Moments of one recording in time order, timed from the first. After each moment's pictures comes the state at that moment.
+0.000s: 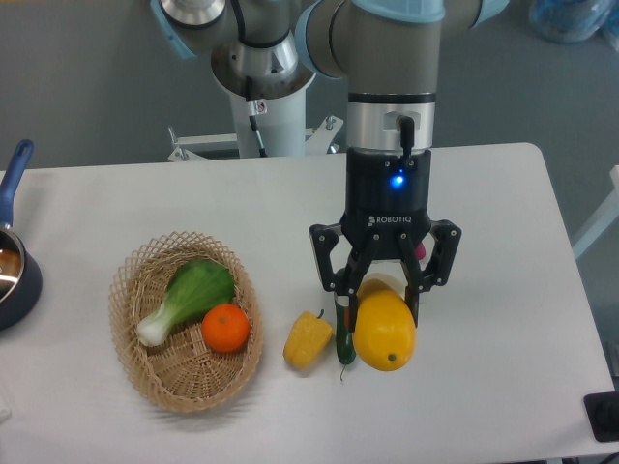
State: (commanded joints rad) arm 2.50 -1.86 -1.35 -0.79 1.22 0.23
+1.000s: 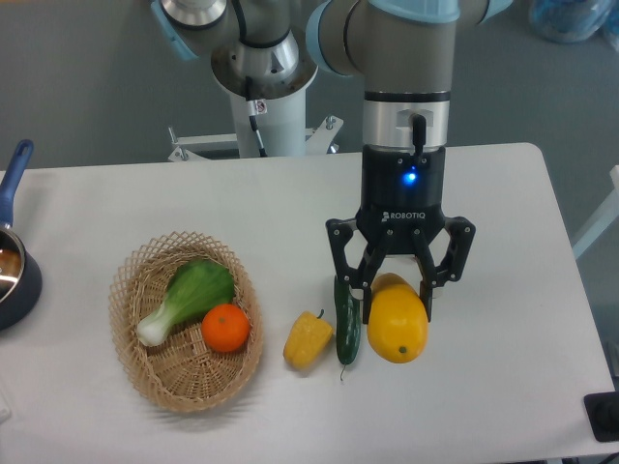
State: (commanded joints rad) arm 2.54 -1.85 -1.40 -0.79 1.21 0.41
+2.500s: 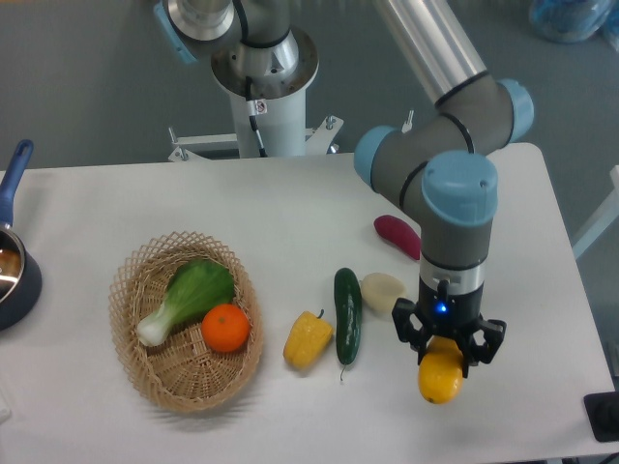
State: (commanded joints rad) arm 2.58 -2.19 -1.39 -0.79 1.44 0.89
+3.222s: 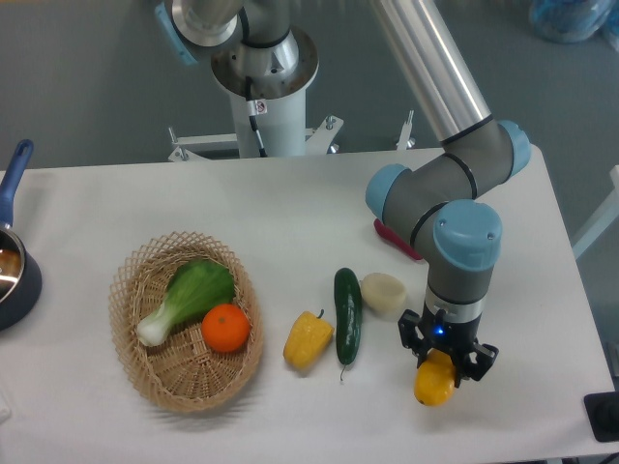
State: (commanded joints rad) arm 2.60 -2.22 -1.46 -0.78 1.46 1.19
